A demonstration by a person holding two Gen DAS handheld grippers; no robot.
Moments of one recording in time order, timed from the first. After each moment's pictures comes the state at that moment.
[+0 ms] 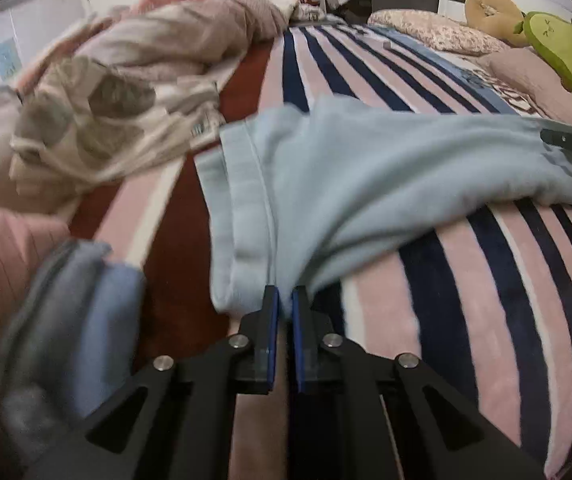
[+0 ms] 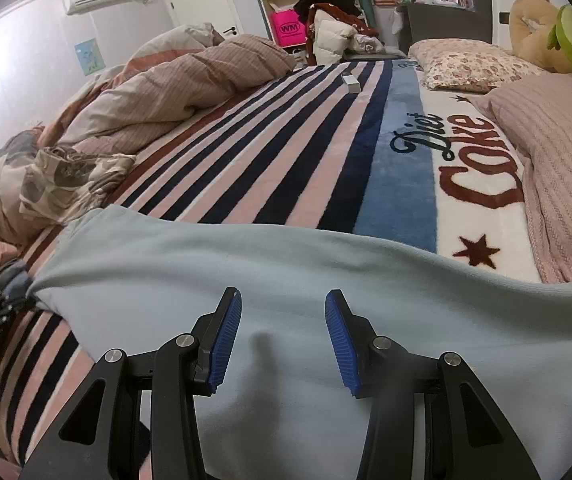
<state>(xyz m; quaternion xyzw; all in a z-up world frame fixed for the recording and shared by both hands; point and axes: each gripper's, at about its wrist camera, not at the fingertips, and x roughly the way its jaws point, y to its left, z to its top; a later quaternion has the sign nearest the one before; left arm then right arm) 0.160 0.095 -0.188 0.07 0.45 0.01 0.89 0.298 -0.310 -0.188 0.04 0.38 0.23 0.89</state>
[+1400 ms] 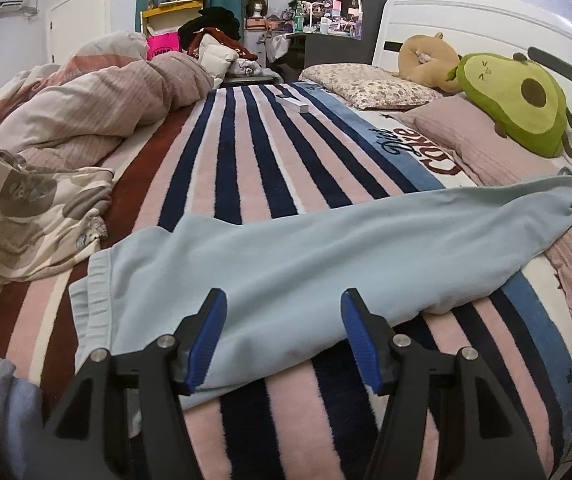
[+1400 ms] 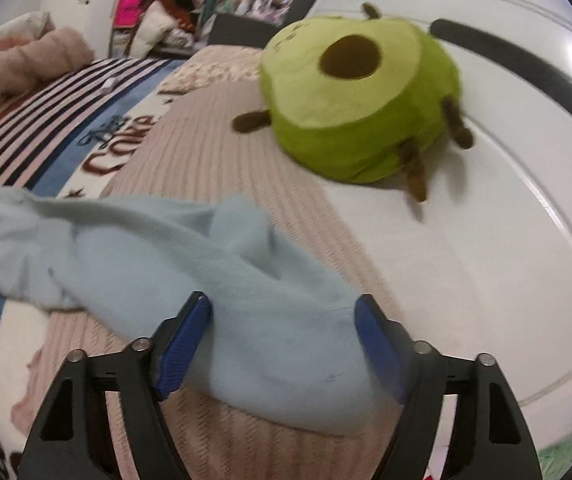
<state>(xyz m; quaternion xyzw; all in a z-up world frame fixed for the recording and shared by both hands) 0.210 0.004 -0.143 0.03 0.36 -0.10 0.93 0.169 -0.571 -0.085 -0.12 0.40 -0.12 0.90</state>
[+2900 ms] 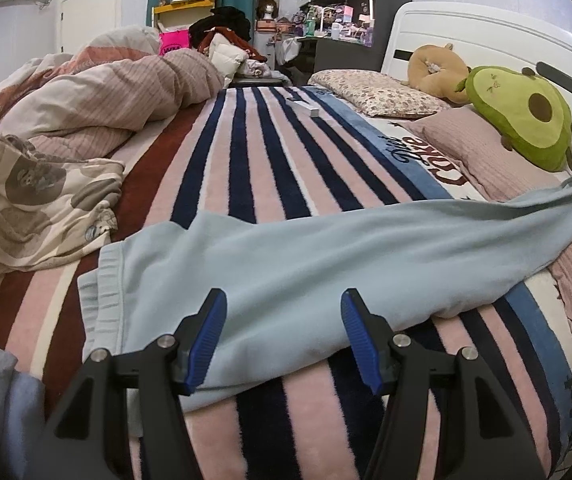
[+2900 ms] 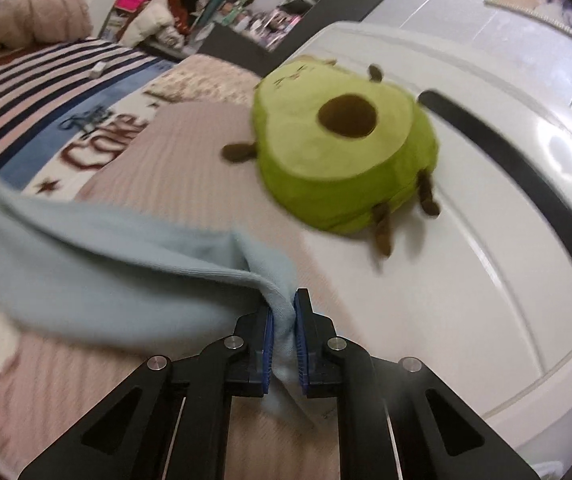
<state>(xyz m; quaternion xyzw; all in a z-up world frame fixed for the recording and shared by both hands) 0.211 0.025 -0.143 0.01 0.36 -0.10 0.93 0.183 -0.516 -0.079 -0.25 0.34 -0.21 0.88</state>
